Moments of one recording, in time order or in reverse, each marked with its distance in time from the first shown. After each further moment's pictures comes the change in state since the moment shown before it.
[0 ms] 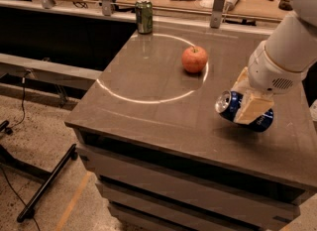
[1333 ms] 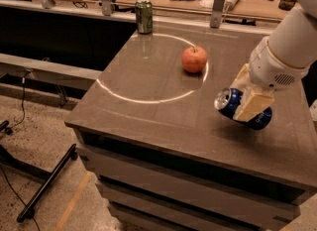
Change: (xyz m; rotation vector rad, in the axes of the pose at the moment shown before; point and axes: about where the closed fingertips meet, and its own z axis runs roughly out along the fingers) arm -0.004 -0.005 -0.005 -0.004 -0.044 -0.005
